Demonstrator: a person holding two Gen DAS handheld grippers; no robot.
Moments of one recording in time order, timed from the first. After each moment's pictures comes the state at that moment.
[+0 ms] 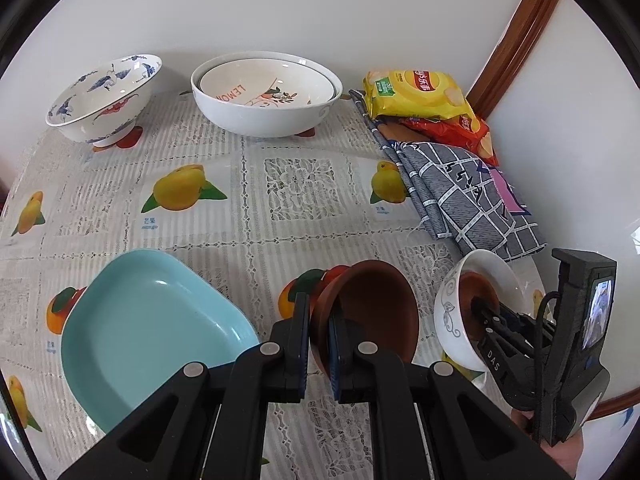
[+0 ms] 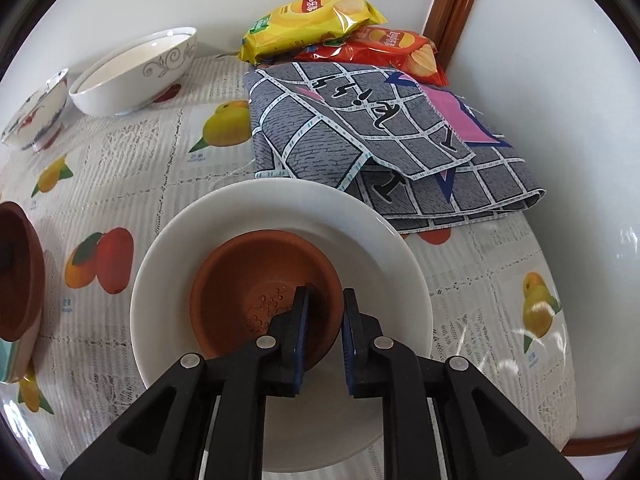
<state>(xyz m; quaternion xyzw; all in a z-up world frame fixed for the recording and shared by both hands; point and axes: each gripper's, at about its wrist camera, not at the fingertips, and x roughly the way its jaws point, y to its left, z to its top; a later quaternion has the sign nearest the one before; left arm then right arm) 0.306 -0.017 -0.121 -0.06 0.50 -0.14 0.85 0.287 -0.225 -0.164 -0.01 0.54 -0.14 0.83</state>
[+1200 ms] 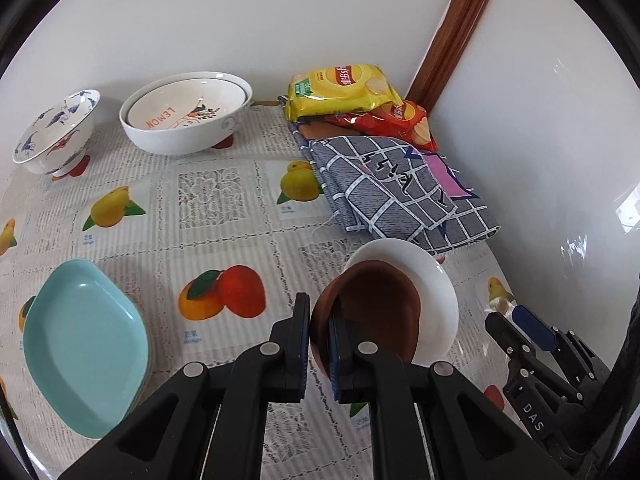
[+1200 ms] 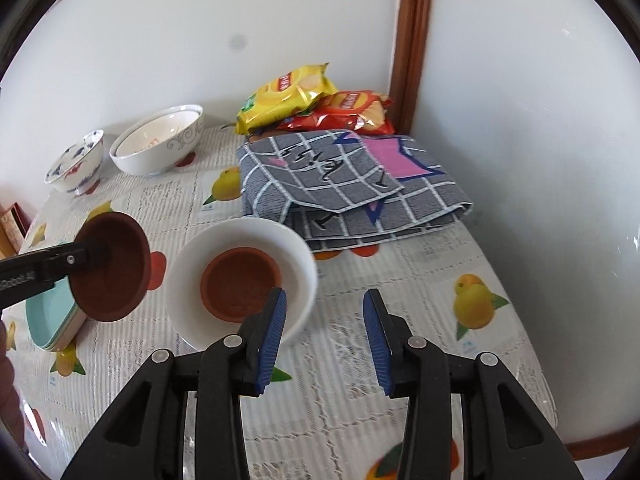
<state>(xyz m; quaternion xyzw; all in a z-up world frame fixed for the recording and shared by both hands) 0.275 -0.103 -0.100 -0.04 0.48 -0.18 0.86 0.207 -0.271 -0.087 0.03 0.45 -0.11 0.88</state>
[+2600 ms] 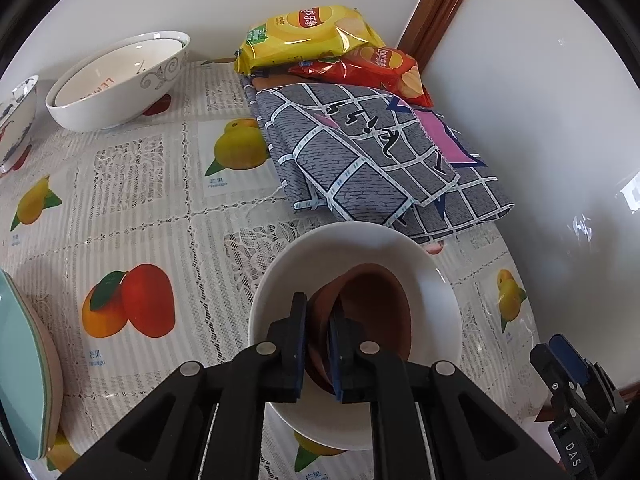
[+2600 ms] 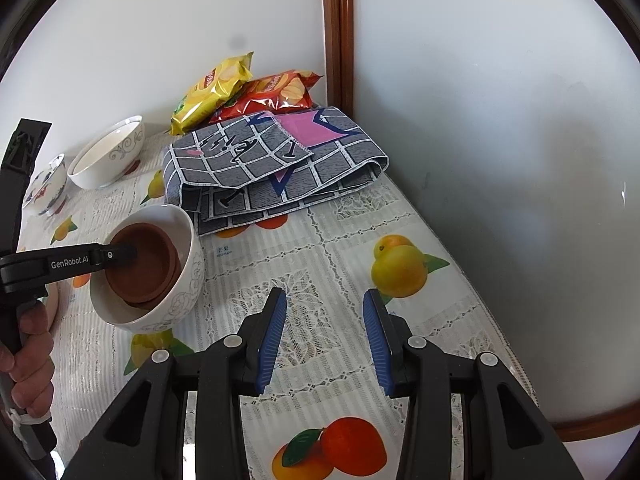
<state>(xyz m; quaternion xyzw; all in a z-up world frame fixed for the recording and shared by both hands) 0.306 -0.172 -0.154 -0.03 0.53 -0.19 0.83 0.174 -0.343 -0.104 0.08 0.46 -0.16 0.87</state>
